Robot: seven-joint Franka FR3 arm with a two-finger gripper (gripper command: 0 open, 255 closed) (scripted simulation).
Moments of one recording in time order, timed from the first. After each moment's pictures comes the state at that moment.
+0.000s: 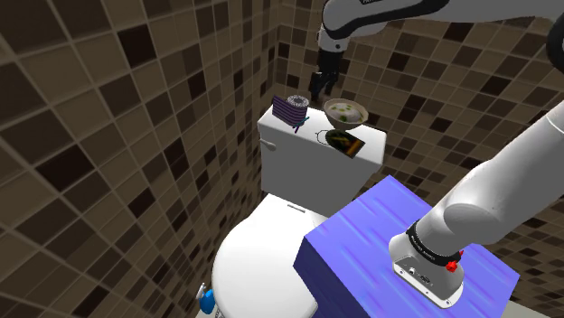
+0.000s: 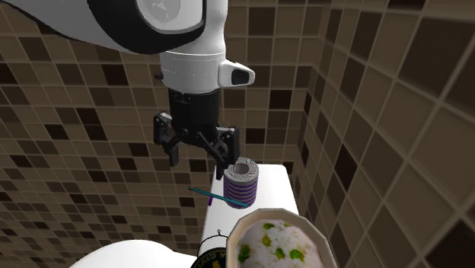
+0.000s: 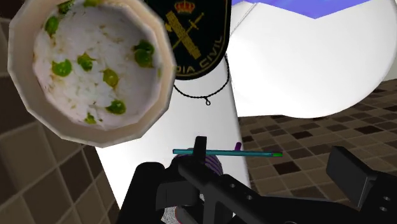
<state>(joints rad) 0.04 -0.05 -0.05 -2.04 0.05 1.91 -0.27</state>
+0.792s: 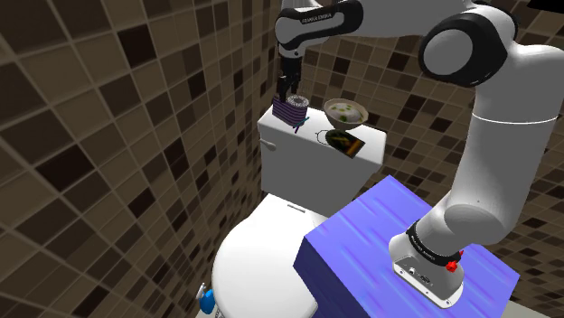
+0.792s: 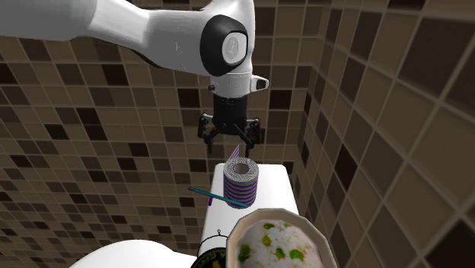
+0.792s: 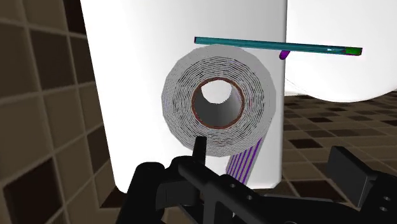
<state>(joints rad) 0.06 0.43 -0.02 -1.54 0.02 1.90 -0.38</state>
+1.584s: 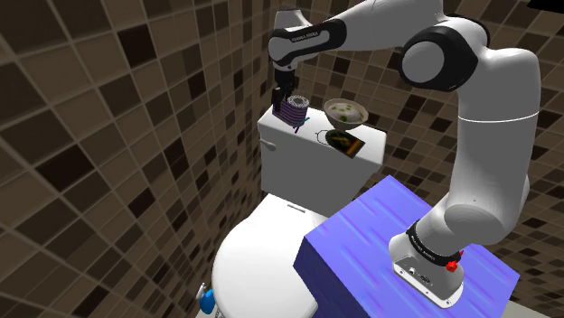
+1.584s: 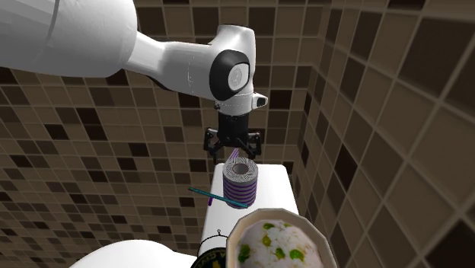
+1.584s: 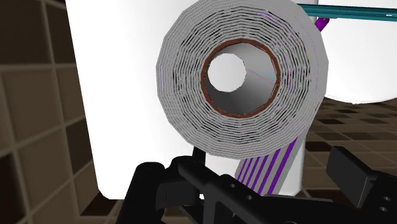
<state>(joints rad) 0.07 0.55 -0.01 -1.50 0.01 1.97 -0.40</state>
